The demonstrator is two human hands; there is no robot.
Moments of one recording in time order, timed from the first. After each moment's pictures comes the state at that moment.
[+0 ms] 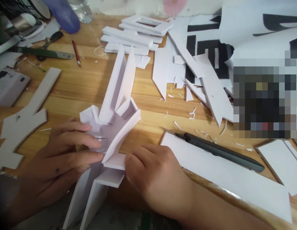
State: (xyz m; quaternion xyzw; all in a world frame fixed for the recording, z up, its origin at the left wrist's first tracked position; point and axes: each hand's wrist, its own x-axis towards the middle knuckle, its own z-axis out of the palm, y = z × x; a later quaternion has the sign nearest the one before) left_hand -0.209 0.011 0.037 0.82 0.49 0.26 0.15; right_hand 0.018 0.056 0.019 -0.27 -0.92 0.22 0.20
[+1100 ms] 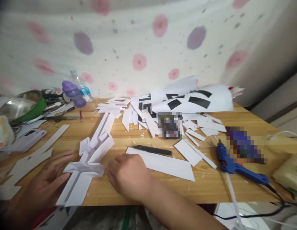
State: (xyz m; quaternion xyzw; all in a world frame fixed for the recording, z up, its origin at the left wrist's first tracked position) left_hand -0.233 -0.024 0.005 0.71 0.59 0.35 0.13; right_hand 0.058 0.024 0.049 -0.31 -0.92 0.07 0.23
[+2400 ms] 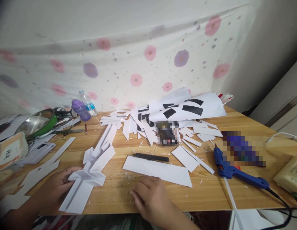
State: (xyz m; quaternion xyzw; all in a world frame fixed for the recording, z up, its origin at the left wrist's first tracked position) left_hand -0.233 -0.003 0.021 0.69 0.65 0.18 0.26; right_hand 0.118 -0.014 0.001 -0.32 -0.86 0.09 0.40
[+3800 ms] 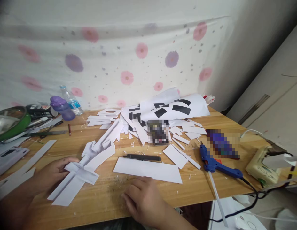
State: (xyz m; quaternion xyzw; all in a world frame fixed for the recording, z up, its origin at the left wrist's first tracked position) left_hand -0.234 0.056 0.015 0.68 0.59 0.24 0.37; right_hand 0.115 -0.017 0.003 -0.34 -0.87 0.07 0.35
